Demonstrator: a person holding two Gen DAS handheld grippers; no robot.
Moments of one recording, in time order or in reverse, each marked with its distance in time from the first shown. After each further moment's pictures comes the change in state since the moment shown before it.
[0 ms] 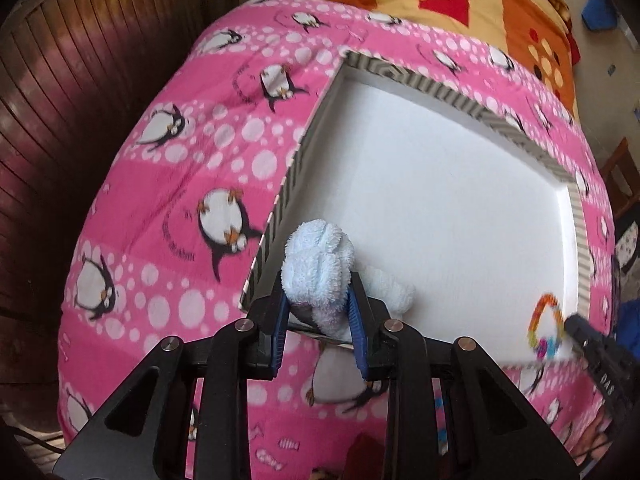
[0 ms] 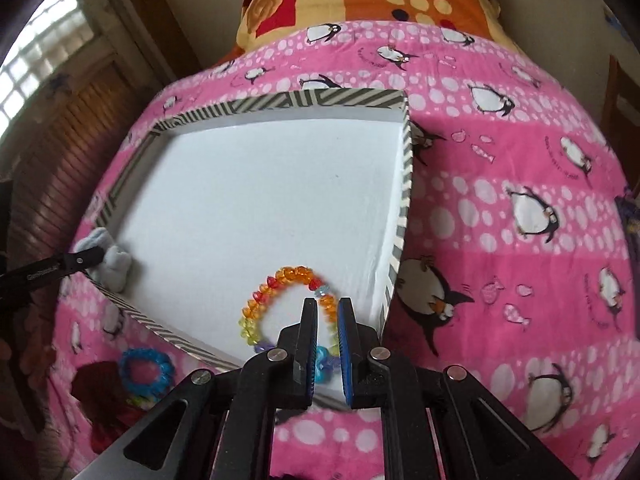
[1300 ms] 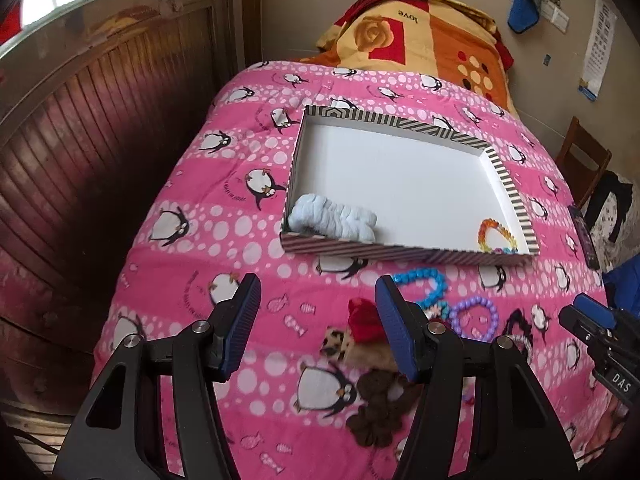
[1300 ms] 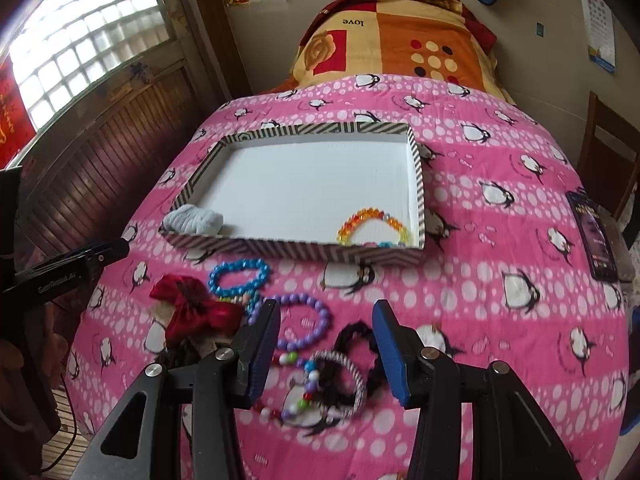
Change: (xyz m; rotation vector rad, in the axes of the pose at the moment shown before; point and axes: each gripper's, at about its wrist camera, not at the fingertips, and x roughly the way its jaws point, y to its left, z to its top) left arm -0.119 0.006 -0.117 0.093 -0.237 -0.017; right arm -0.115 0.058 -0.102 -0.065 -0.157 0.015
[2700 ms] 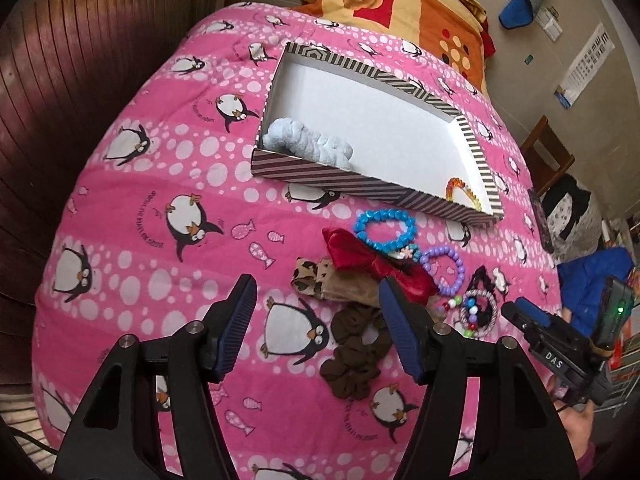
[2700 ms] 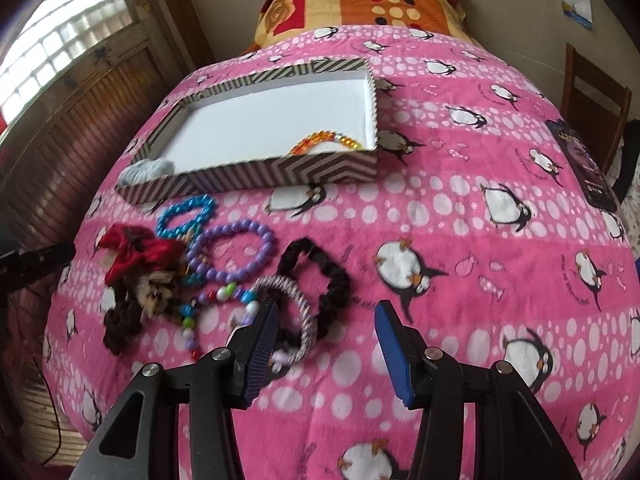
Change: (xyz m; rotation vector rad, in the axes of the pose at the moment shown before) left arm 0.020 0.022 -0.026 -0.099 0.168 -0.231; right arm 0.030 -0.041 -0.049 0.093 0.080 -0.039
